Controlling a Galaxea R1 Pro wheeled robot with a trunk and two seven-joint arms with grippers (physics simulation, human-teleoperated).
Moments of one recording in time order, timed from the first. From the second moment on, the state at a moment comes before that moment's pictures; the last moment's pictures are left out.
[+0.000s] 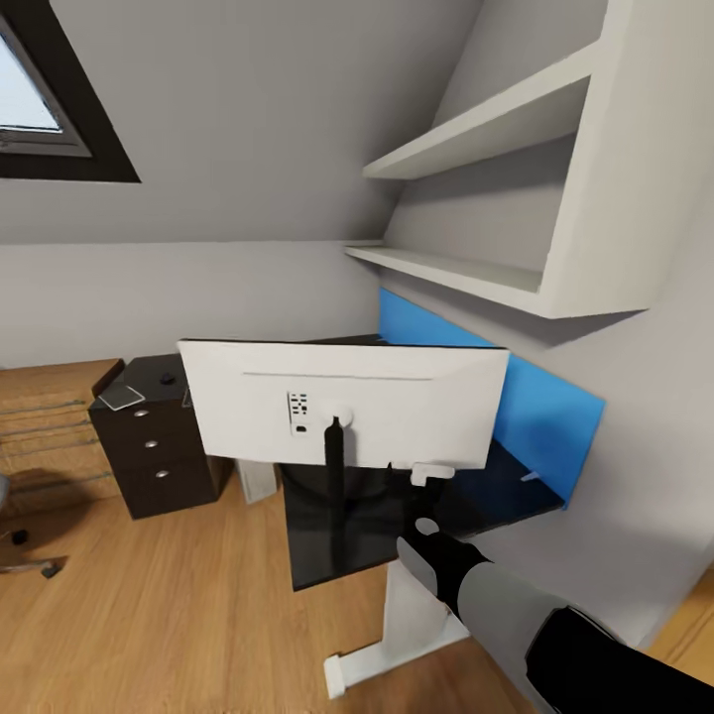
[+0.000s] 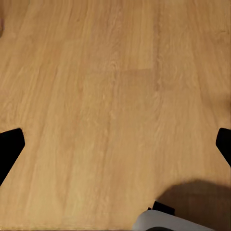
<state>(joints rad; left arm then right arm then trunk) 0.02 -0.05 -0.20 -0.03 0.26 -0.87 0.41 -0.88 0.17 0.71 -0.25 -0.62 -0.38 -0.41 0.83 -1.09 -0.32</state>
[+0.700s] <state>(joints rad) 0.02 -0.04 -0.20 -0.03 0.27 -0.86 0.42 -0.88 0.17 0.72 -0.25 -0.62 -0.38 -0.40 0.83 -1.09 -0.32</state>
